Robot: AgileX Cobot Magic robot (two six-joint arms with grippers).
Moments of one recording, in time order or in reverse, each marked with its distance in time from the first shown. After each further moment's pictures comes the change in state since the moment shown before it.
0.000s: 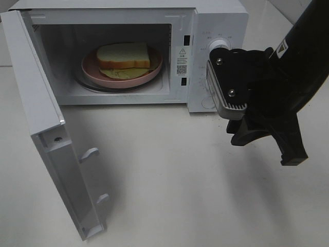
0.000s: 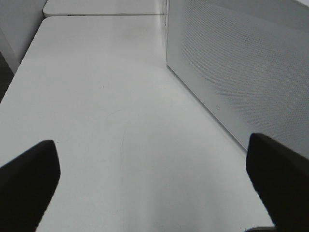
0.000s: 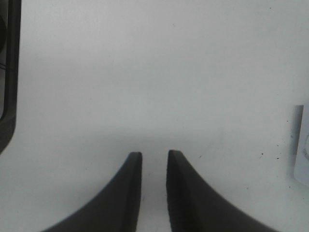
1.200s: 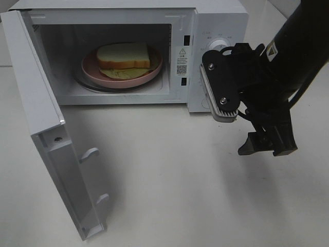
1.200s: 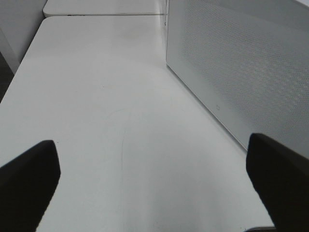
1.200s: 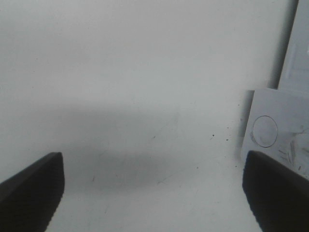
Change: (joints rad) left arm 0.000 0.000 0.000 0.000 0.000 0.000; right arm 0.049 0.025 -0.004 -0.199 -0.110 0.096
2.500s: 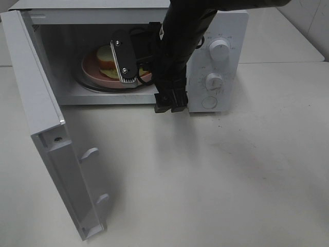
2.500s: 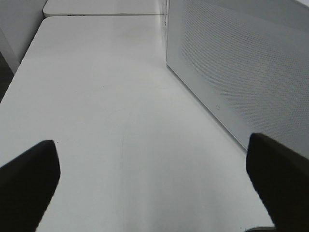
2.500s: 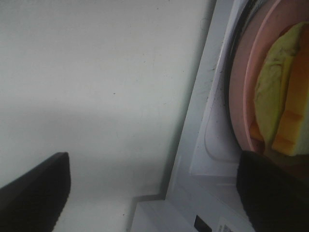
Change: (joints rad) left arm 0.000 0.000 0.000 0.000 0.000 0.000; right arm 0.115 0.489 -0.559 -0.033 -0.055 0.020
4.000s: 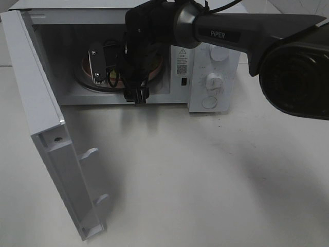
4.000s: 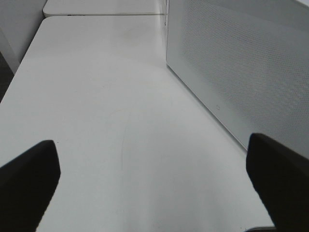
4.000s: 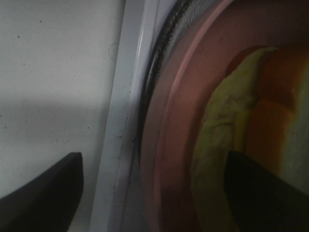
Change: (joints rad) left arm 0.000 0.000 0.000 0.000 0.000 0.000; right arm -0.012 0.479 -0.587 -0.052 0.013 0.061
